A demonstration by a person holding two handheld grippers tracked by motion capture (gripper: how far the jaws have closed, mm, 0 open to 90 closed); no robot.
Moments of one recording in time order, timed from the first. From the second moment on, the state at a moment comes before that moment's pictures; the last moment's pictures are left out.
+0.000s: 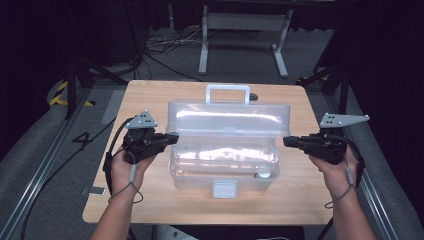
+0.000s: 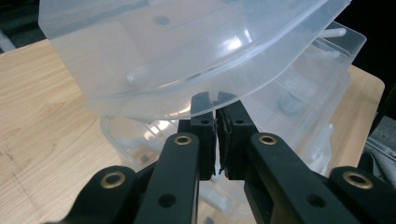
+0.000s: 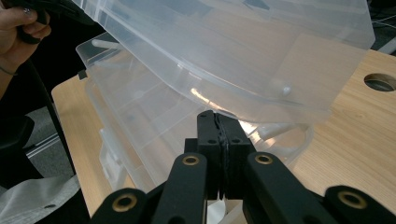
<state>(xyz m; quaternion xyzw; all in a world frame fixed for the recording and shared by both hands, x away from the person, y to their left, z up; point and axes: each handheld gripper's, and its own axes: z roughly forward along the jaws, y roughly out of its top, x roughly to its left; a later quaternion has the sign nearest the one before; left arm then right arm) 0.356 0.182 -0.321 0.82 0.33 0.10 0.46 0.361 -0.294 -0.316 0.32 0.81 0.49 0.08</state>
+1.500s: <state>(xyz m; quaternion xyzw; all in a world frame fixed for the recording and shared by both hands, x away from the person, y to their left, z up) 0.344 0.179 -0.319 0.88 0.32 0.07 0.34 0.365 -0.279 -0.320 0.31 0.88 0.36 0.02</state>
